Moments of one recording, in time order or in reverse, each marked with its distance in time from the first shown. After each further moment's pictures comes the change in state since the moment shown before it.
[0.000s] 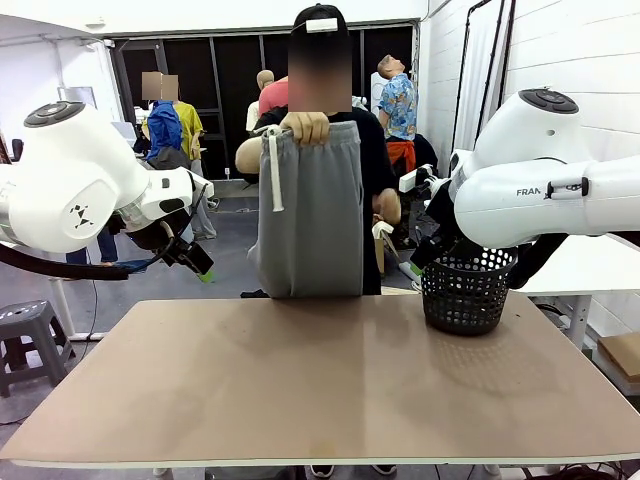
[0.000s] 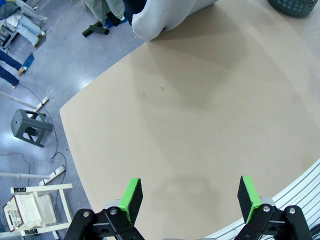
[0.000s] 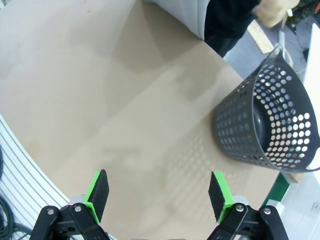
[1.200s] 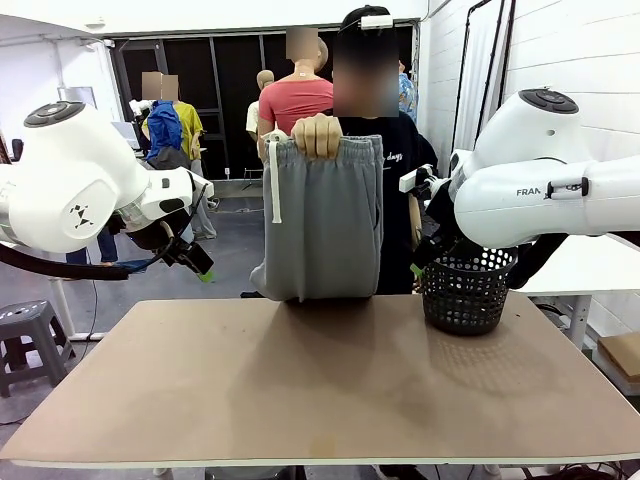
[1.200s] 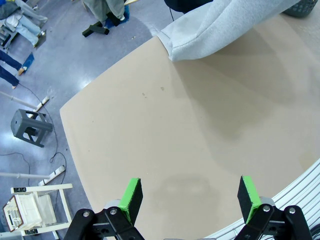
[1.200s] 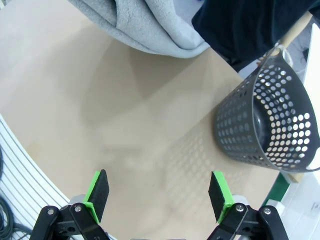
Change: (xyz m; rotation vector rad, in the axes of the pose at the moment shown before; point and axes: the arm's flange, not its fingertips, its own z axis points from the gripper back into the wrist) left arm 0.000 0.000 0.000 0.000 0.000 0.000; right arm 0.000 0.000 0.000 0.000 0.000 0.000
